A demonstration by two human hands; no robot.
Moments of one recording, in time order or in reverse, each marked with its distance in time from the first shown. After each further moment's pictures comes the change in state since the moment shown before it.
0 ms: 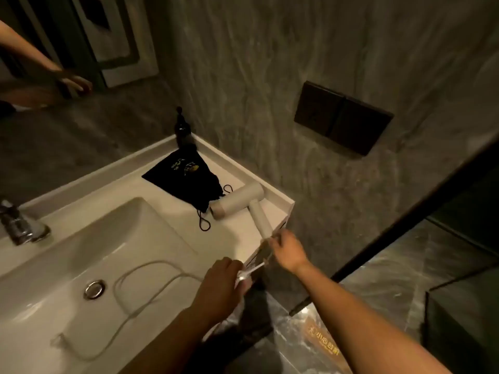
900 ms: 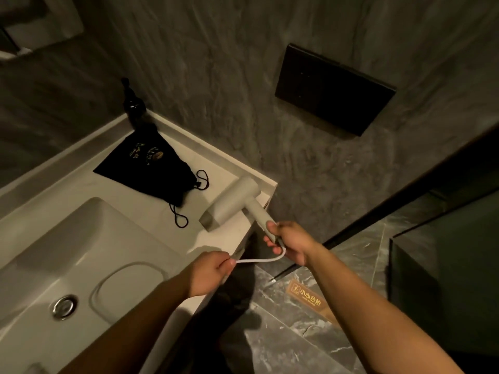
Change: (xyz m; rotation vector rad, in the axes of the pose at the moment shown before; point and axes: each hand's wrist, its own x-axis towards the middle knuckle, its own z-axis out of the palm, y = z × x) left_hand 0.062 -0.025 -0.024 -0.221 -0.505 0.035; right_hand -0.004 0.002 -0.035 0.843 -0.206 0.502
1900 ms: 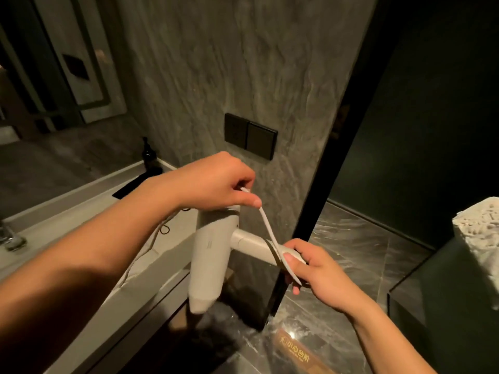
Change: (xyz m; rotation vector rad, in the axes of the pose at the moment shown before) left_hand -0.150 0.368 -0.064 0.692 0.360 0.472; right_hand -0.302 0.034 -0.148 -0.468 -0.183 -0.768
